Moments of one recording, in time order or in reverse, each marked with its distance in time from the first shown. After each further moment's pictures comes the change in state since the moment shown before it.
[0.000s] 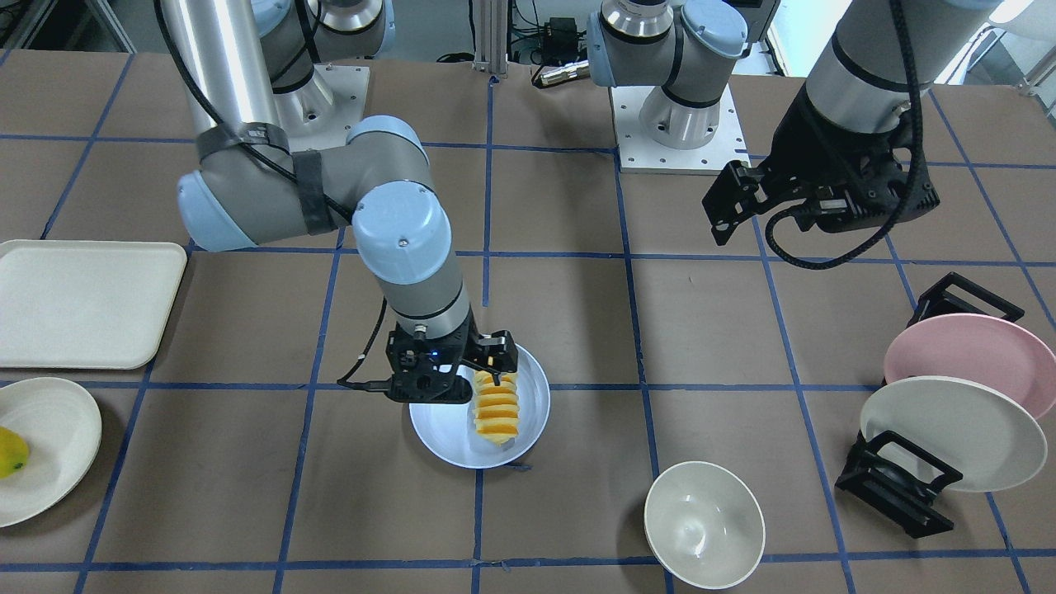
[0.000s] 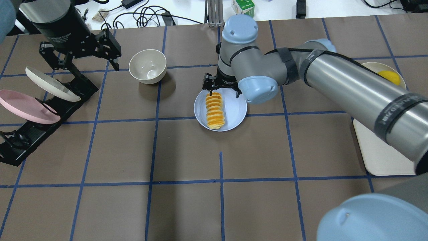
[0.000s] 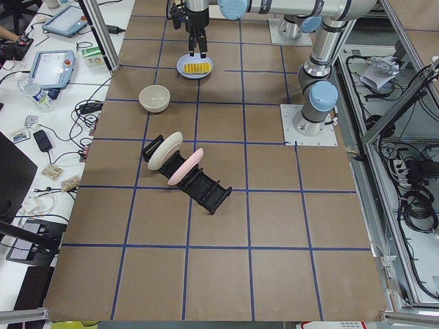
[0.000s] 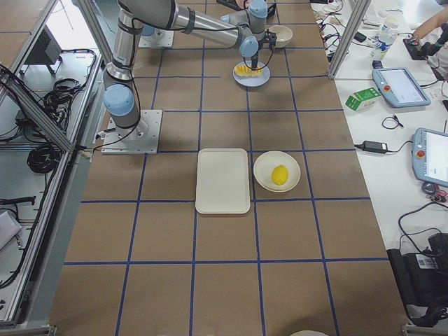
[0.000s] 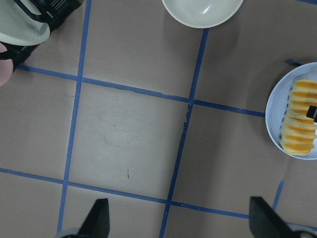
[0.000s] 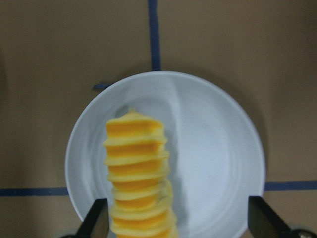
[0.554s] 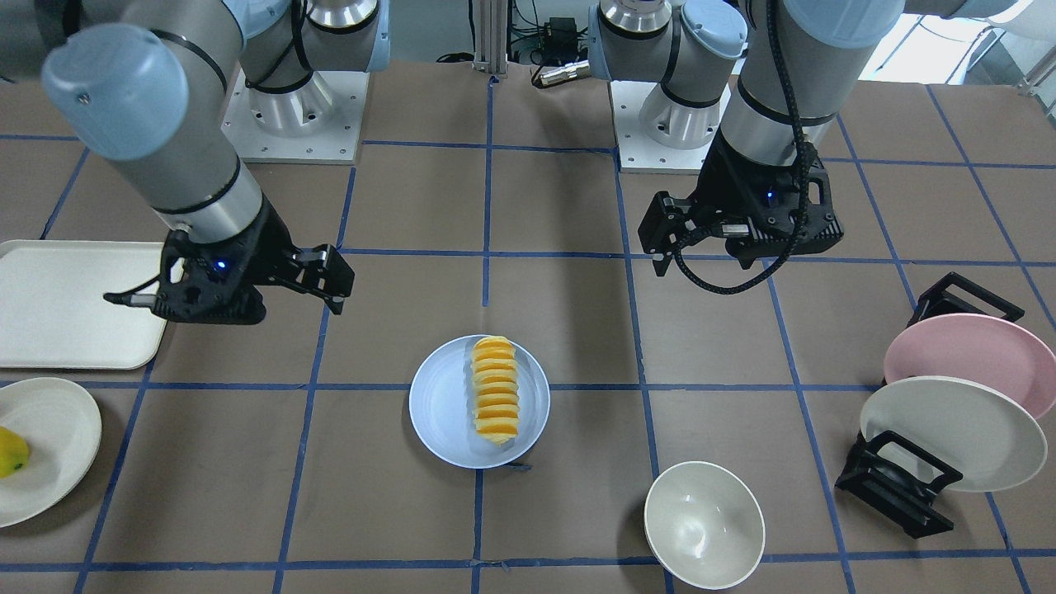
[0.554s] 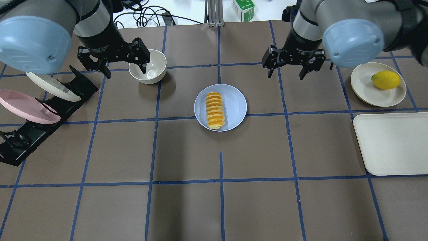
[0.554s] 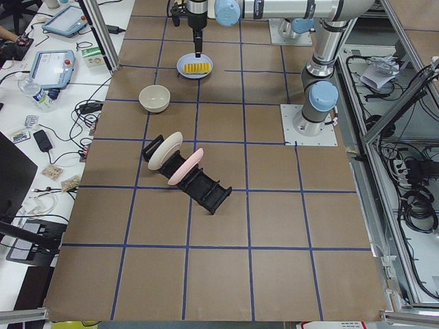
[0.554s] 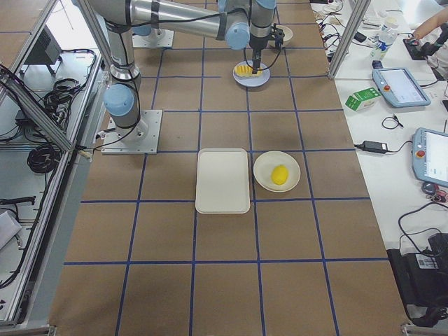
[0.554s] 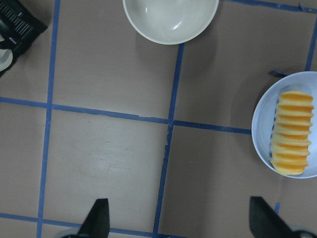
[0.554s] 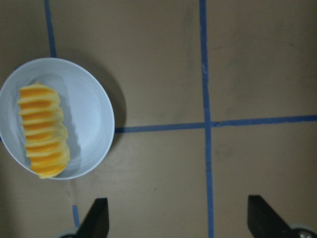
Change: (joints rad) left arm -0.097 -0.010 -0.077 0.177 0.000 -0.005; right arm -0.240 -0.290 0.020 0.352 -0.033 -0.240
